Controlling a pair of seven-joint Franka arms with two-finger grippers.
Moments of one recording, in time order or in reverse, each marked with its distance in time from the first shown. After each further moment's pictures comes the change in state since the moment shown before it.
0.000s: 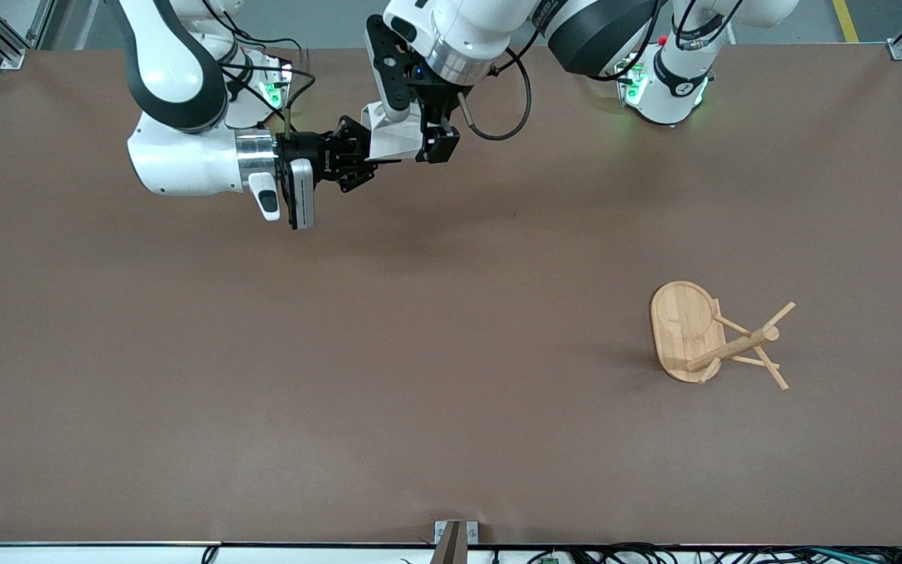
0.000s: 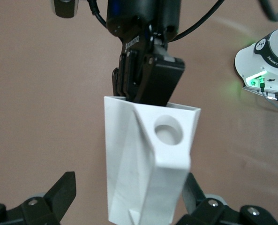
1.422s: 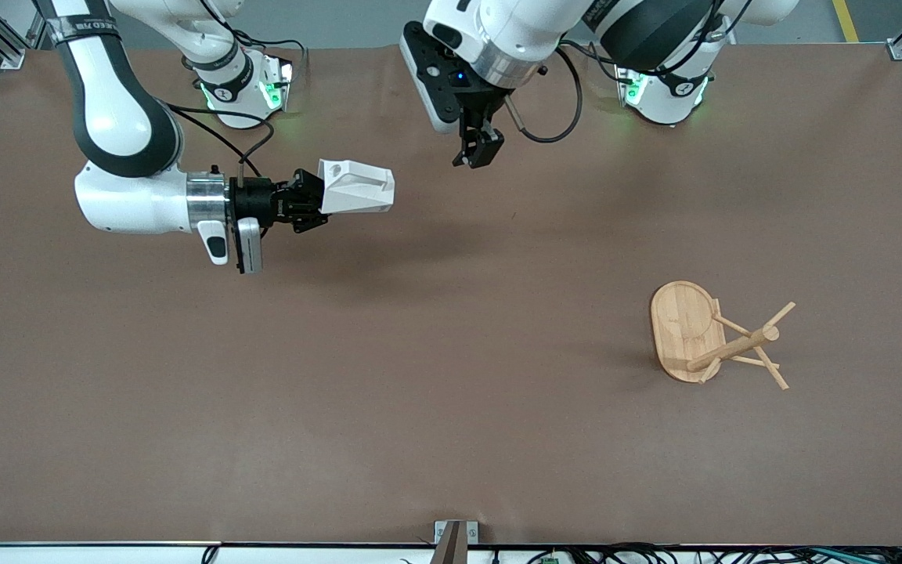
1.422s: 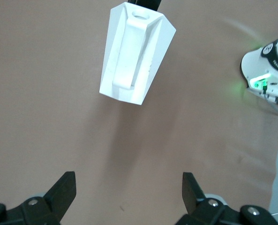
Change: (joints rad) left arm 0.079 -0.059 0.003 -0.001 -0.016 -0.089 -0.005; right arm -0.001 0.118 -0.148 0.072 -0.092 -0.024 0.040
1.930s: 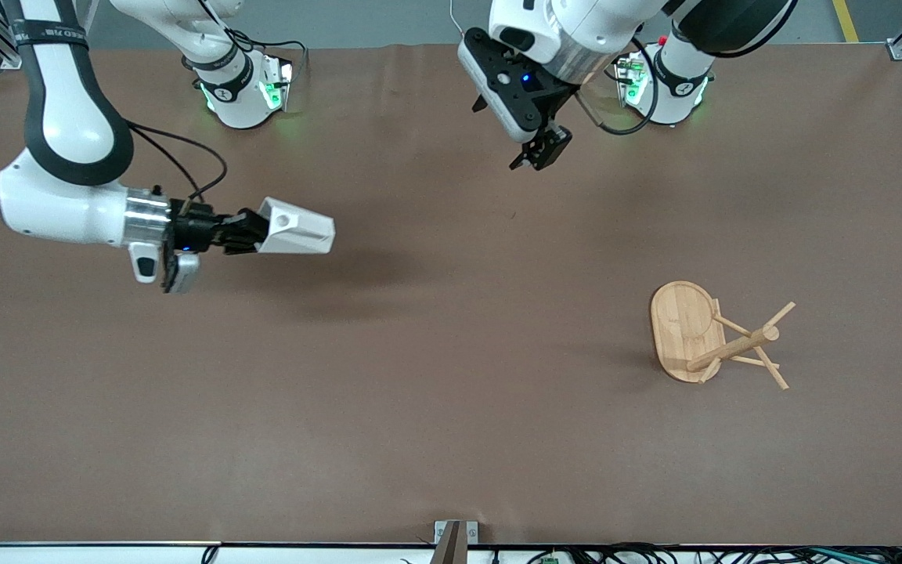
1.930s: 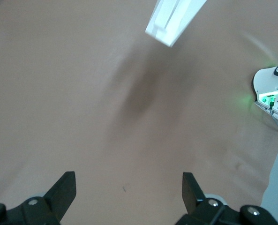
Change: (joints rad) left arm 0.095 -0.070 0.024 -0.030 -0.050 -0.051 -0.087; right arm -0.004 0.002 -0.110 0.029 -0.223 0.030 0.233
